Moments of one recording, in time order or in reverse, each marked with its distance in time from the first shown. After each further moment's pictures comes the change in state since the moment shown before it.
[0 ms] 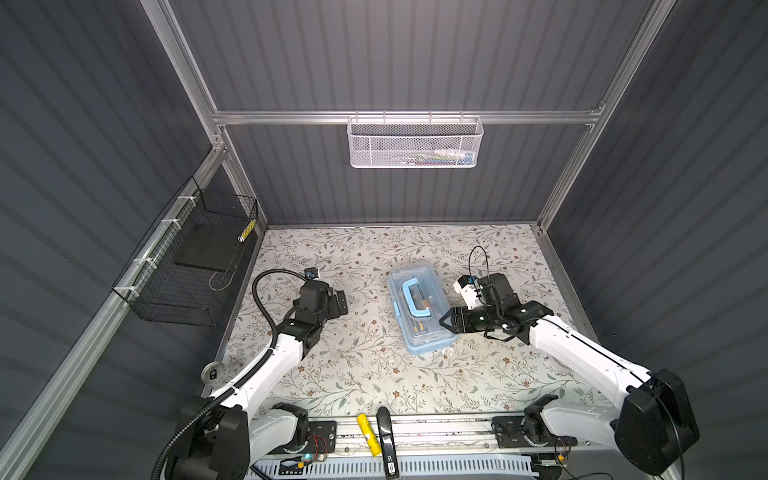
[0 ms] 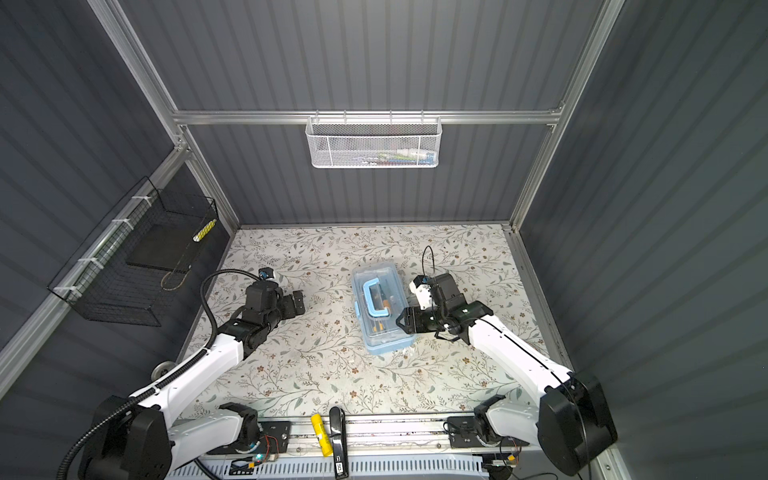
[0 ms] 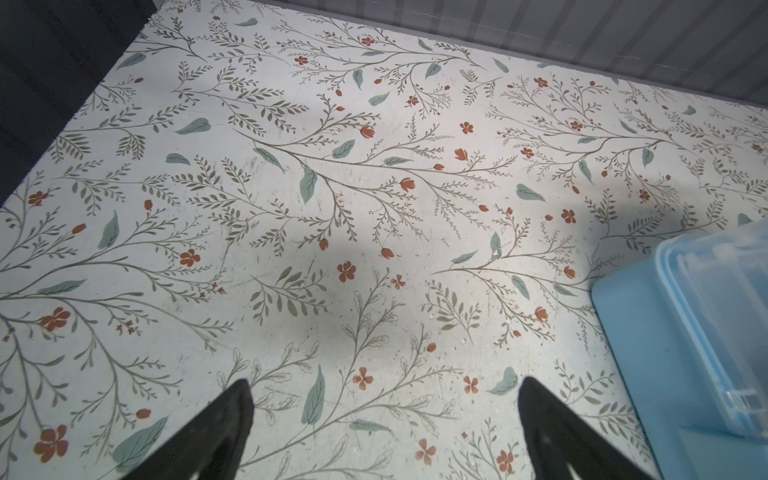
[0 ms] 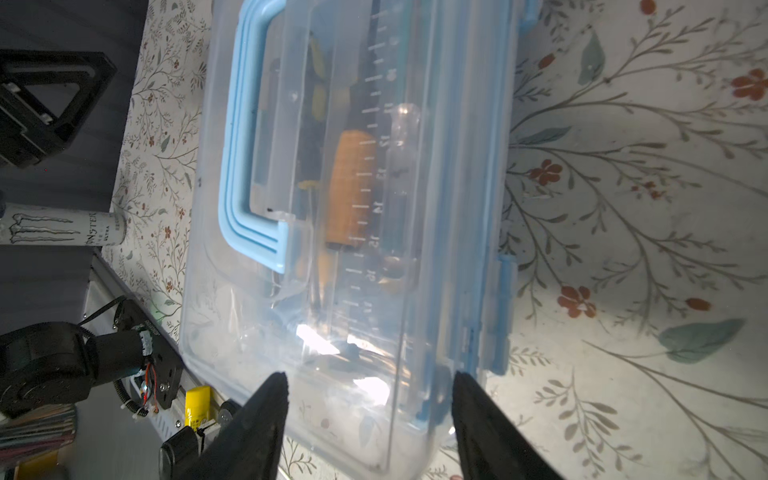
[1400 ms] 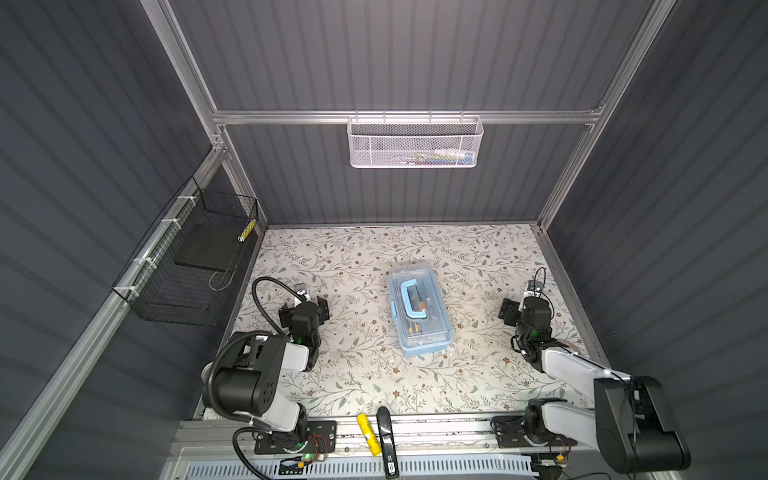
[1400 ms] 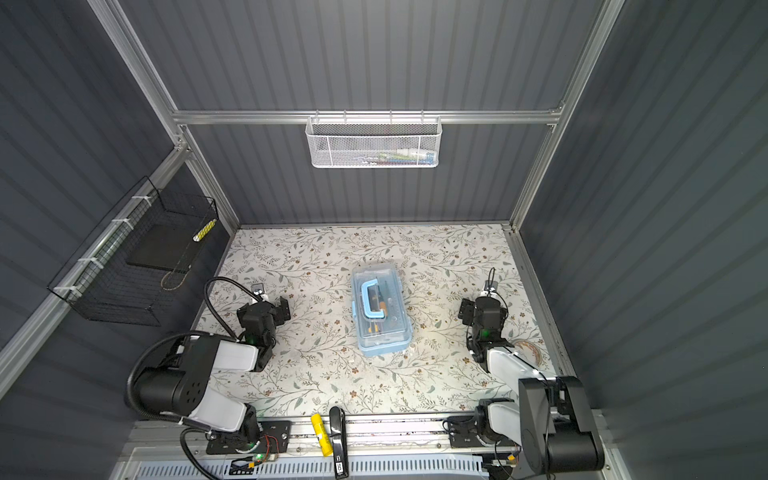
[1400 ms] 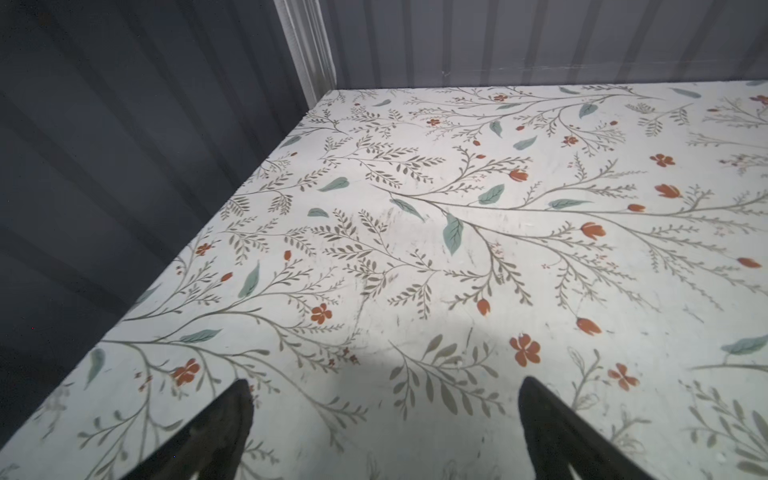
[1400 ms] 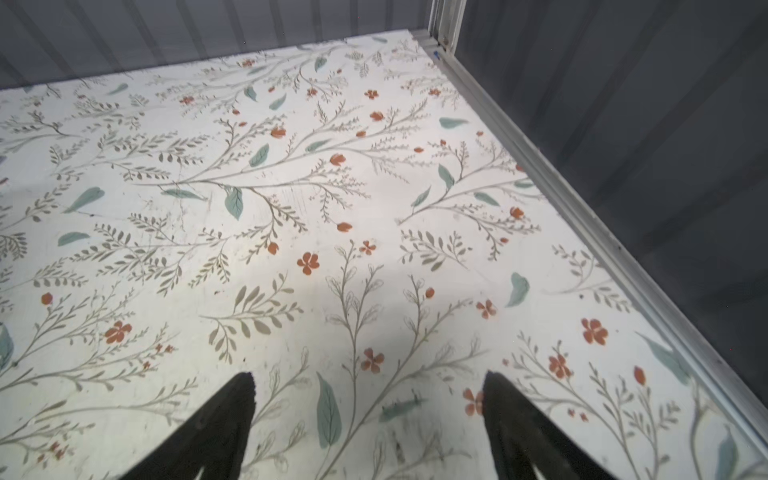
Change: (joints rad) left arm 0.169 0.471 -0.347 1.096 -0.180 0.307; right arm -0.445 0.011 -0.512 0.978 0.684 -0.235
